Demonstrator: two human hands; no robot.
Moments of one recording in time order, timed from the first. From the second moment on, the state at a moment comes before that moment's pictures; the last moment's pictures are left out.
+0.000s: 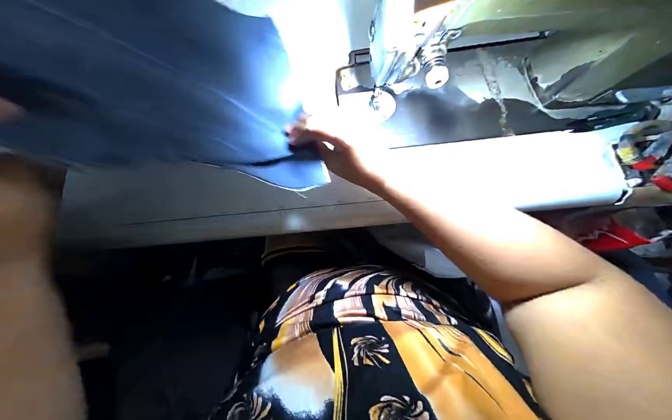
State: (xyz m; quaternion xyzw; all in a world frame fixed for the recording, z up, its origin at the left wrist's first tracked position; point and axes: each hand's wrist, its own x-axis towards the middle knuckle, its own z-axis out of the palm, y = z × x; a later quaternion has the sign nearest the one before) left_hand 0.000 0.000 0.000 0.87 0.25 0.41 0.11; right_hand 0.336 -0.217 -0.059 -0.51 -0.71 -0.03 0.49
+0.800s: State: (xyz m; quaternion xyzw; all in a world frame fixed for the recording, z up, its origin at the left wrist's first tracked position) left_hand 0.122 -0.059 -0.090 0.98 0.17 0.01 0.08; right_hand 0.377 -0.367 -0.110 -0.71 -0.54 0.05 0.44
